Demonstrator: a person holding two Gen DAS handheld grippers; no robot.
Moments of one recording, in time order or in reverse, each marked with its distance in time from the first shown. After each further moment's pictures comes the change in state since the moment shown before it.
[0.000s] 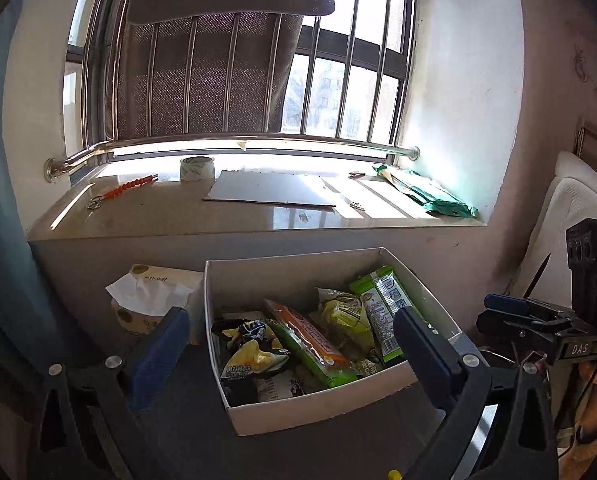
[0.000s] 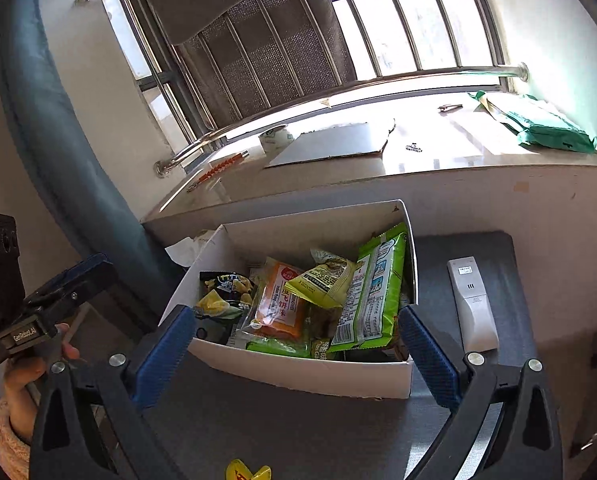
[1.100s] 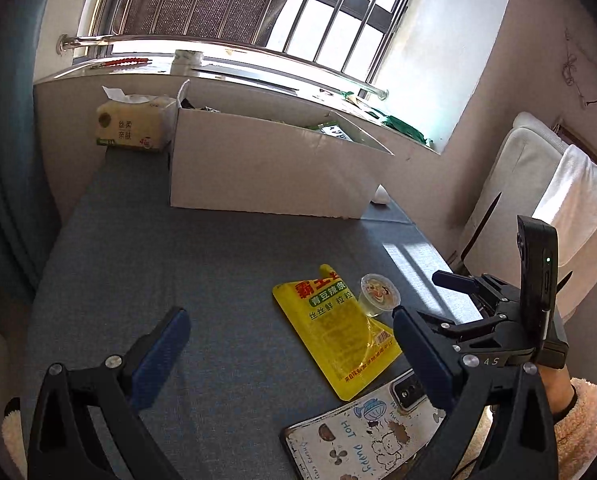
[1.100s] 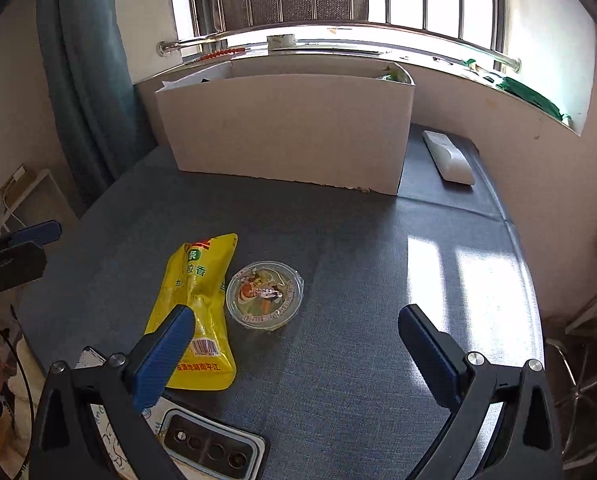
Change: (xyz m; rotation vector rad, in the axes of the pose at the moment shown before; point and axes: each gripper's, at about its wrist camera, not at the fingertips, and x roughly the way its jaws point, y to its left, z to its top) left arm -0.059 -0.035 -0.201 -0.162 0.178 -0.150; right arm -0.008 0.027 -0.196 -0.213 0.187 -0.221
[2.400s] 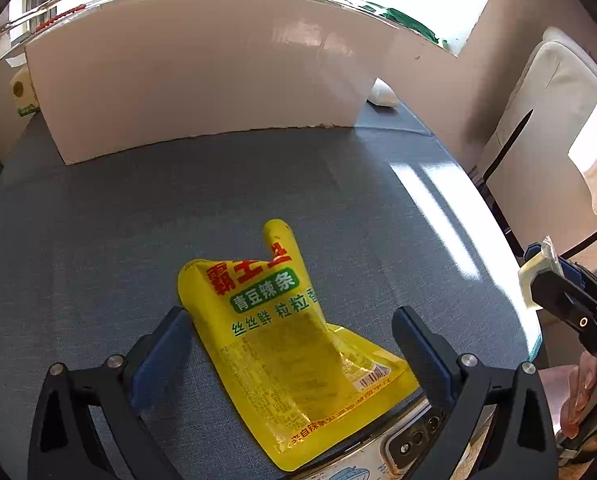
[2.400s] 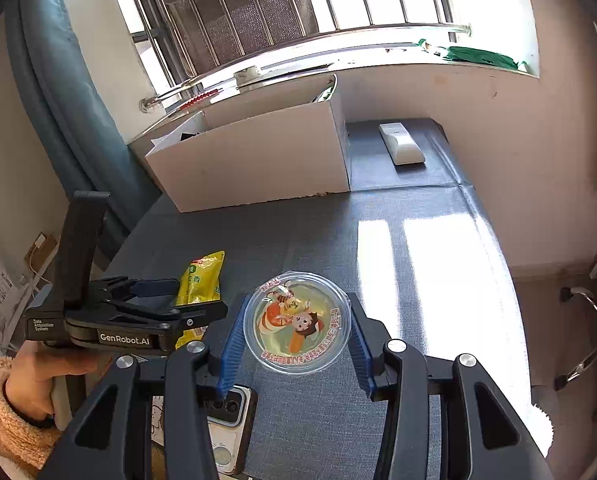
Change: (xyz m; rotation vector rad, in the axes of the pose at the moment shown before) left arm 0.133 -0.056 0.010 0.118 0.357 0.059; right arm -0.066 -0.058 -0.024 0.247 -0.085 0.106
